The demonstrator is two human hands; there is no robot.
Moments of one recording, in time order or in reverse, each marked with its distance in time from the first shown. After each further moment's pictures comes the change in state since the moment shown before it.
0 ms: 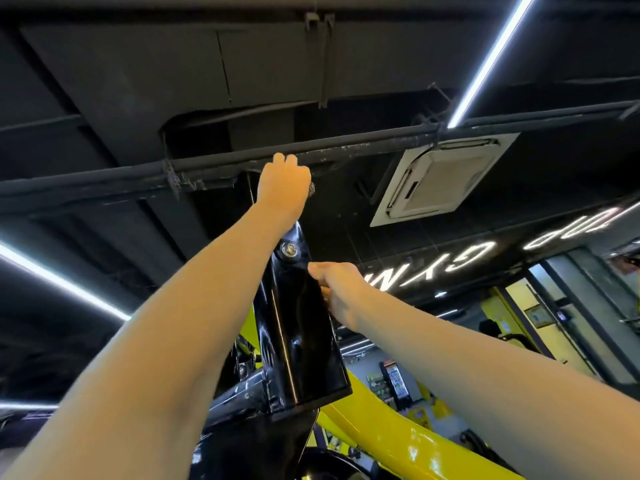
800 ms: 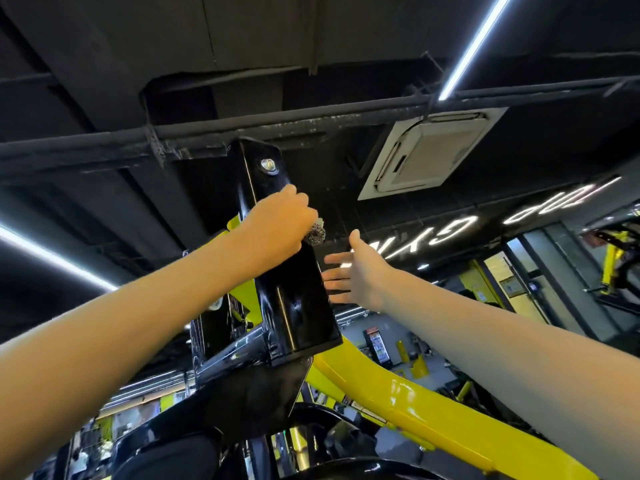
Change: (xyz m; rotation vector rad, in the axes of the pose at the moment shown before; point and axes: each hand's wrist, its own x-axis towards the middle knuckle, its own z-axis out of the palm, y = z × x) left_hand -0.104 0.016 -0.026 -0.038 -0.132 0.357; right_hand -0.030 0.011 -0.034 -0.096 0.034 0.131
